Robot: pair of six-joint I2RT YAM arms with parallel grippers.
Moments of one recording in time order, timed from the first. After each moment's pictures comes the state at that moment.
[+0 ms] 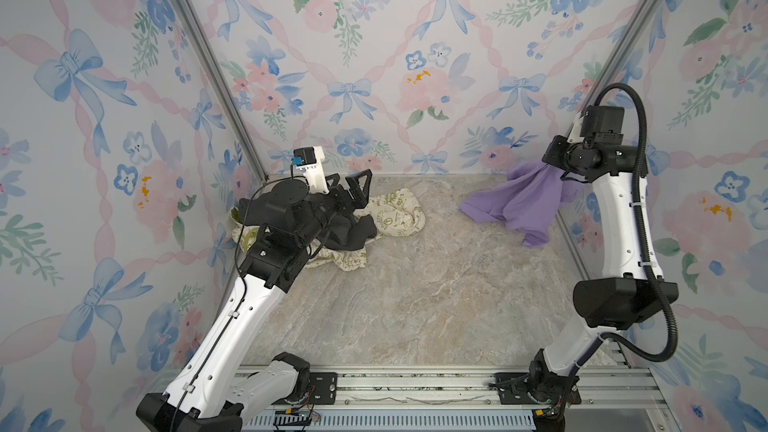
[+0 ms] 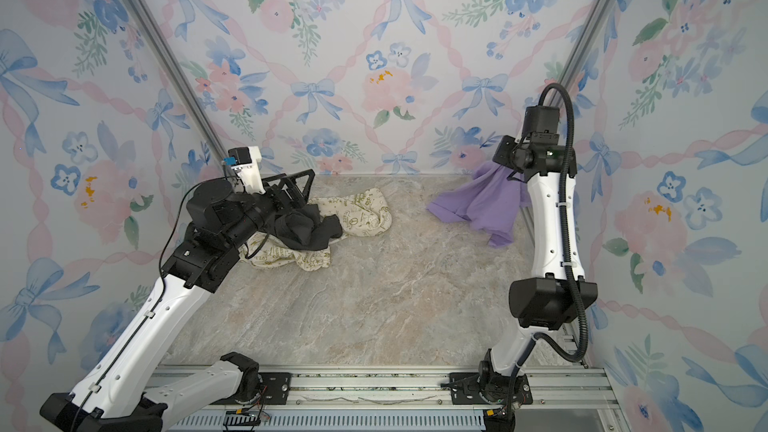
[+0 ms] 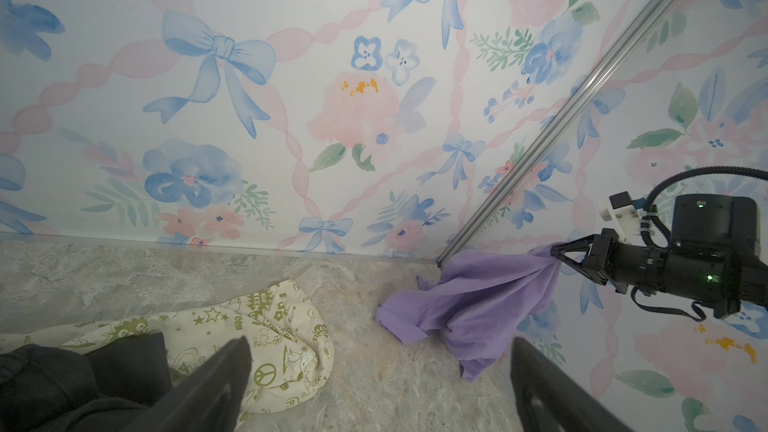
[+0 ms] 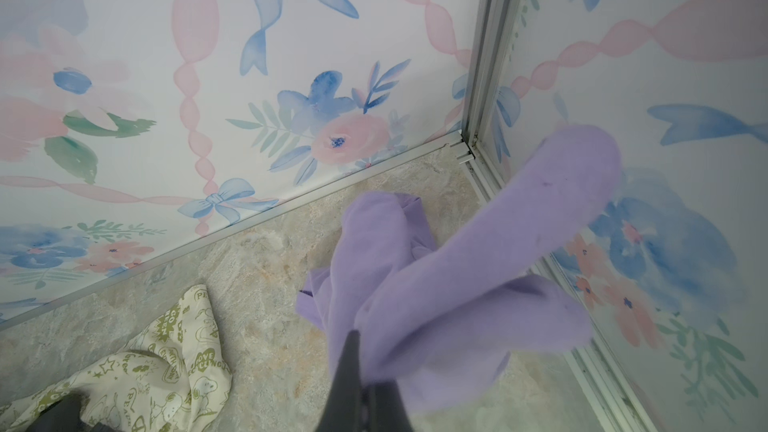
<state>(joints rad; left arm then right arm) -0.38 1.06 1.24 -0.23 0.08 -0.50 -0.09 1.75 2.09 -1.01 0.04 0.28</state>
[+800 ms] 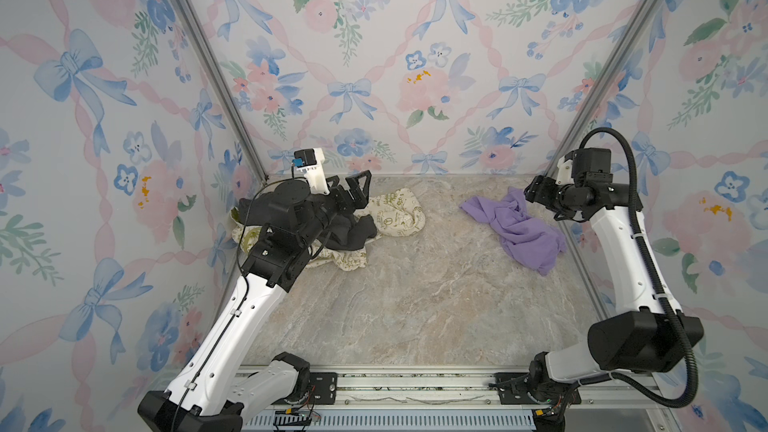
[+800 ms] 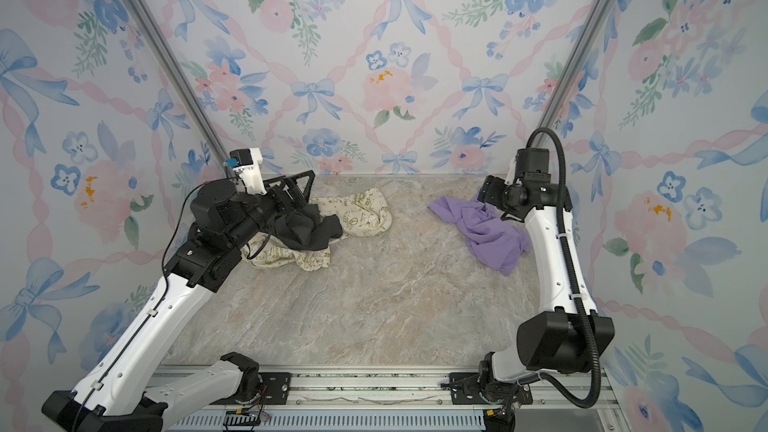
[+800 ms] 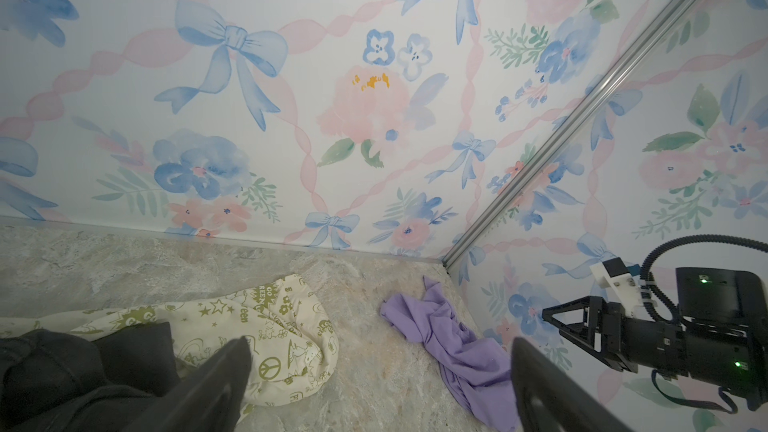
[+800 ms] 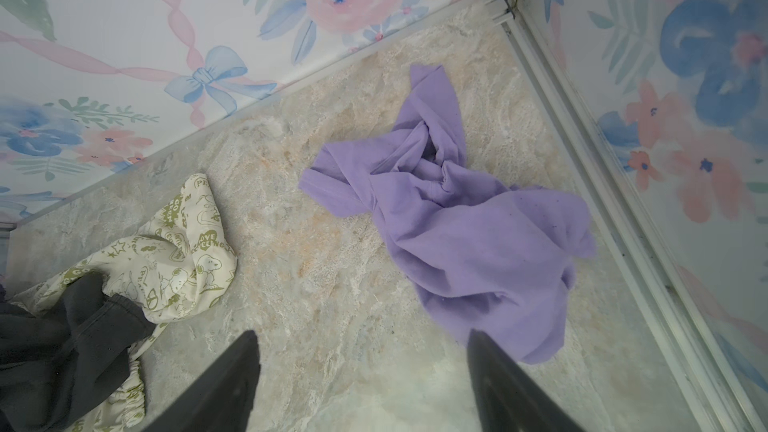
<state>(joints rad) -0.38 1.07 1.22 -0.23 0.05 -0.51 -0.09 1.47 1.64 -0.93 -0.09 0.31</state>
